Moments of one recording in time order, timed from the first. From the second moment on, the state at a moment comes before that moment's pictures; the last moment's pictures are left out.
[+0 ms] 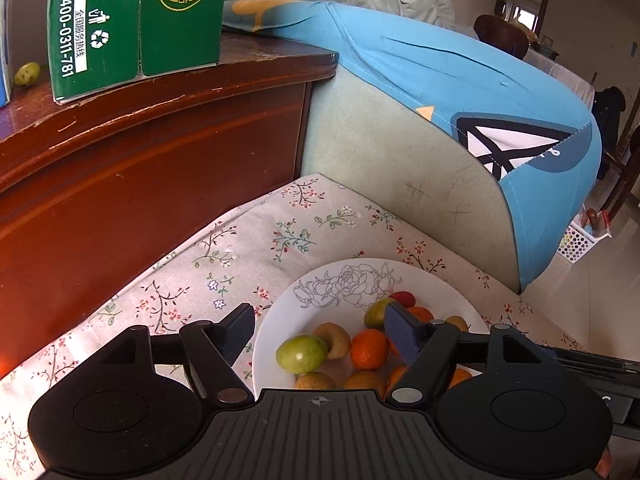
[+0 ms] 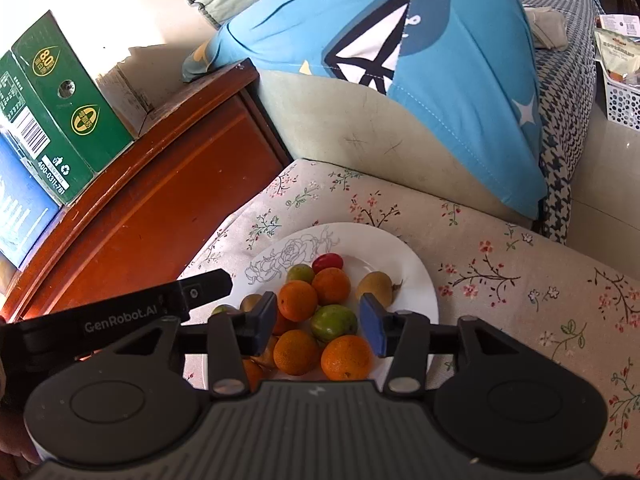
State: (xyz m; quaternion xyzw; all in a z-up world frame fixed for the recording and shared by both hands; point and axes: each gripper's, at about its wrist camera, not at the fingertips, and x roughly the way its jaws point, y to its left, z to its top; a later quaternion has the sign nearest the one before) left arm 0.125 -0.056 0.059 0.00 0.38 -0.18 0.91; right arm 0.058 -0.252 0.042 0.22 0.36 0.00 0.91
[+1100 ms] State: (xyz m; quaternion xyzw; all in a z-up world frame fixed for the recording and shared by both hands) left arm 0.056 -0.032 0.070 0.05 0.44 -0.06 0.90; right arm 0.004 -0.228 0.077 0.13 0.38 -0.13 0.91
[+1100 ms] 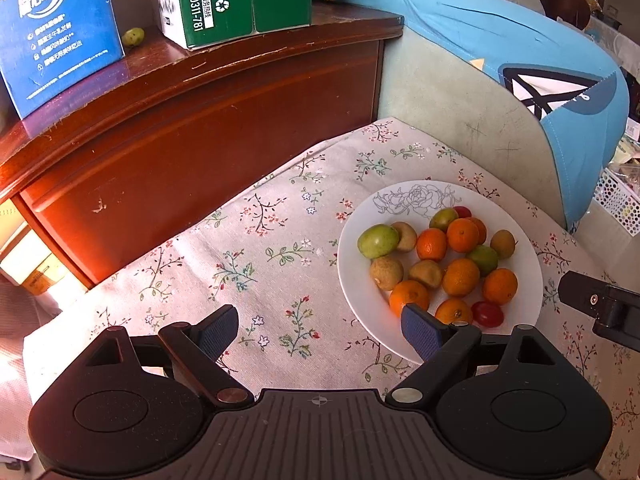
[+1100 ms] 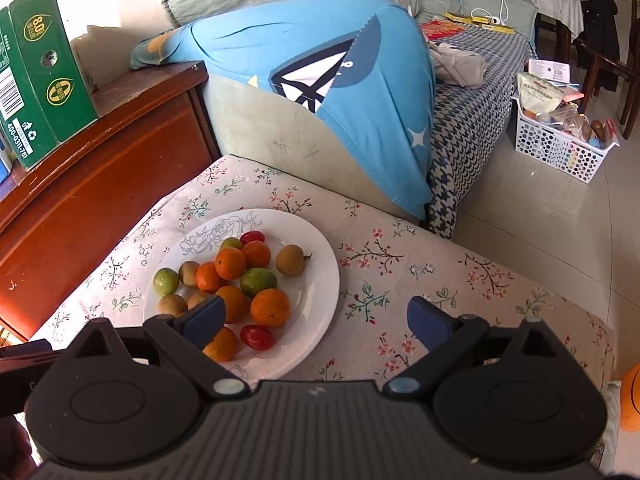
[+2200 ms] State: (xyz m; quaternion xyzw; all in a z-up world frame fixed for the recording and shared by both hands) left arm 0.061 -0.035 0.062 0.06 0.47 -0.05 0.88; right arm 0.018 -0.212 0.056 0.08 0.45 -0.12 0.88
